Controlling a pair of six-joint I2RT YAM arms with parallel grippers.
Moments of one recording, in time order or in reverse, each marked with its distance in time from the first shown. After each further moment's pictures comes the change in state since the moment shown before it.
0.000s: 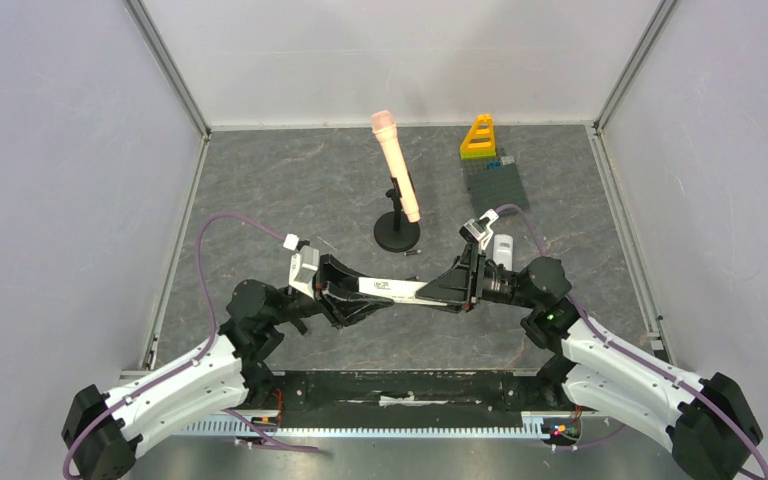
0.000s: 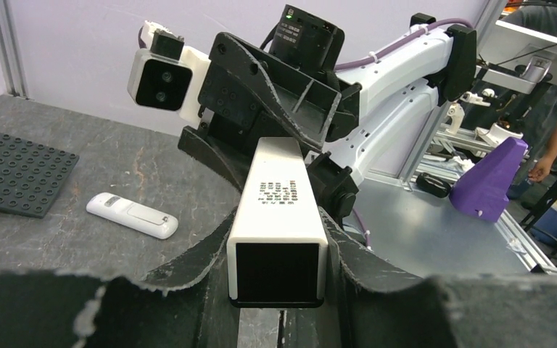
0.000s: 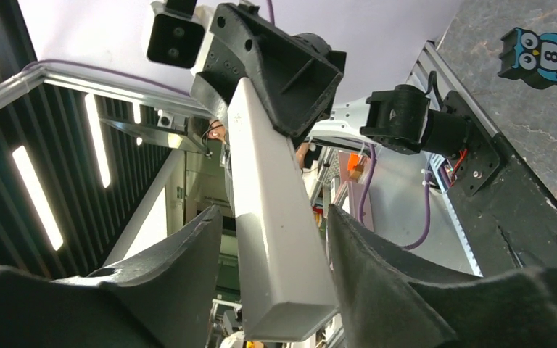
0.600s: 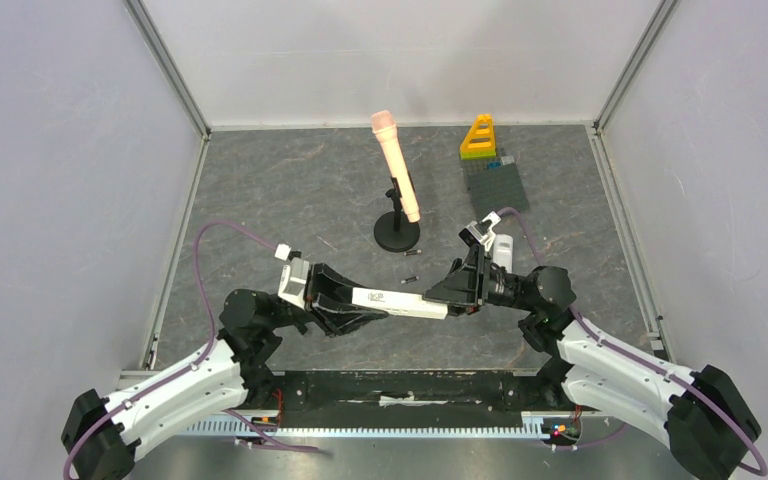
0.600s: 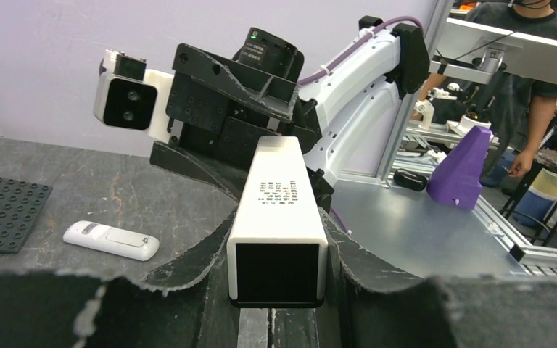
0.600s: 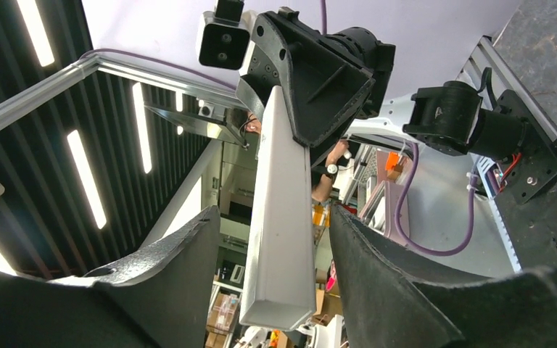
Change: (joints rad) left arm 0.000 -0.036 -0.052 0.115 0.069 -0.025; right arm 0.005 0.029 -0.064 0.262 -0.007 0.149
